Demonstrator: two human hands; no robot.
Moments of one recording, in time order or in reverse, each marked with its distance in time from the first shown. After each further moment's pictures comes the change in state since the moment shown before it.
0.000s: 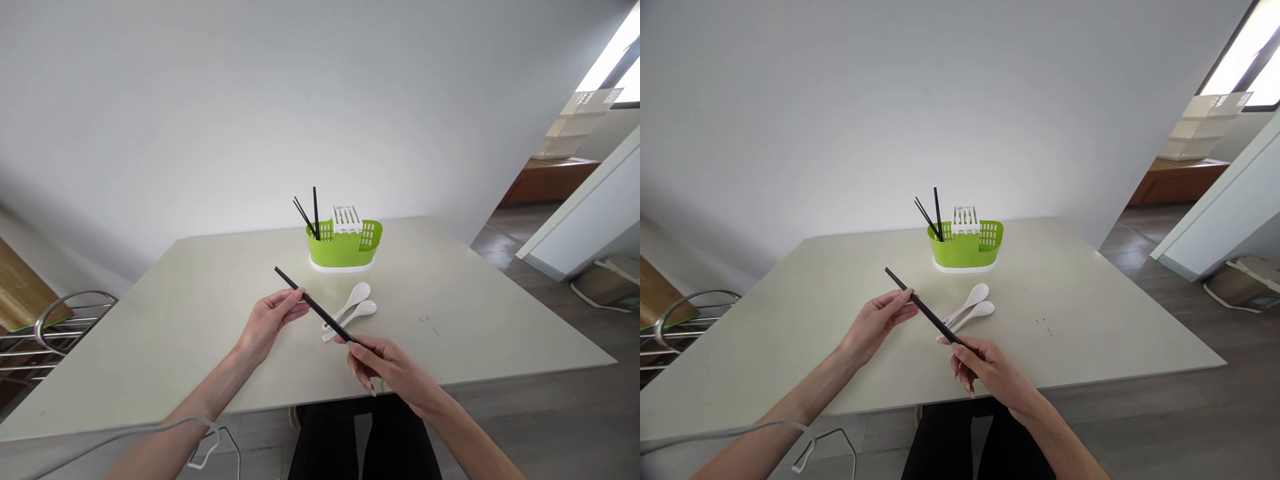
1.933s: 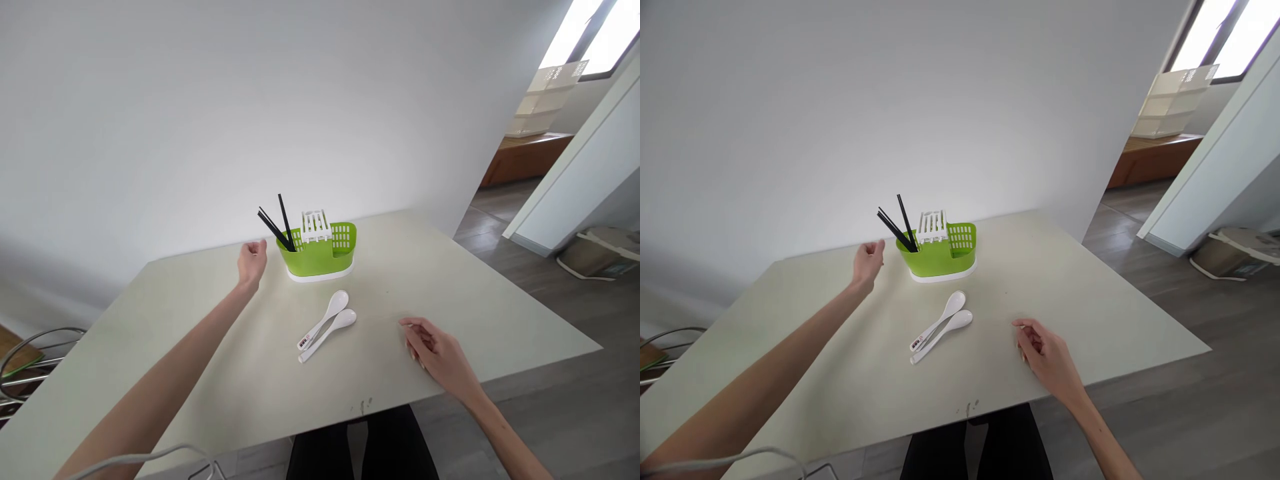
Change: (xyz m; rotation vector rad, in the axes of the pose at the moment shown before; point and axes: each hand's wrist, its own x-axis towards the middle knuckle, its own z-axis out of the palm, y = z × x) left_hand 0.187 0.034 0.013 0.601 0.533 0.311; right_hand -0.026 0.059 -0.141 -0.468 0.649 -0.129
